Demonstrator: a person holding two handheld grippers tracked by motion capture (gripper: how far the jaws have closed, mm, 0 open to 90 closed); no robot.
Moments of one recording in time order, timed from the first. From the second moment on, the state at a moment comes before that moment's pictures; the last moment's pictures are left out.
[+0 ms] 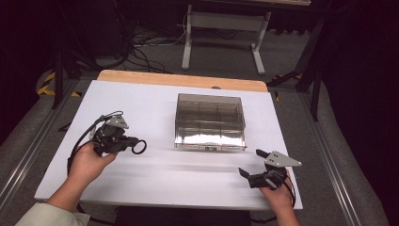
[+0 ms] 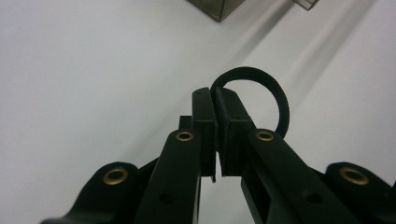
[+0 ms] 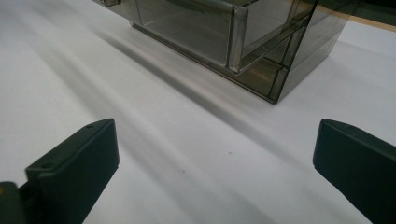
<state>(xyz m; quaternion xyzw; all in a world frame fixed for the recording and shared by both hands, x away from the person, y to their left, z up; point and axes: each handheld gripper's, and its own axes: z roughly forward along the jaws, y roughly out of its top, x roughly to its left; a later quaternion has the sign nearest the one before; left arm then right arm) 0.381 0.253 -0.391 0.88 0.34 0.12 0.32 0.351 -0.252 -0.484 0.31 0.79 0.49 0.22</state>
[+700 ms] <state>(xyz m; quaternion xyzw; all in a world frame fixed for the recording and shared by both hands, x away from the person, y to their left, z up) 0.393 0.210 -0.359 0.87 0.30 0.12 0.36 0.351 -0.252 -0.484 0.30 0.79 0.49 0.22</state>
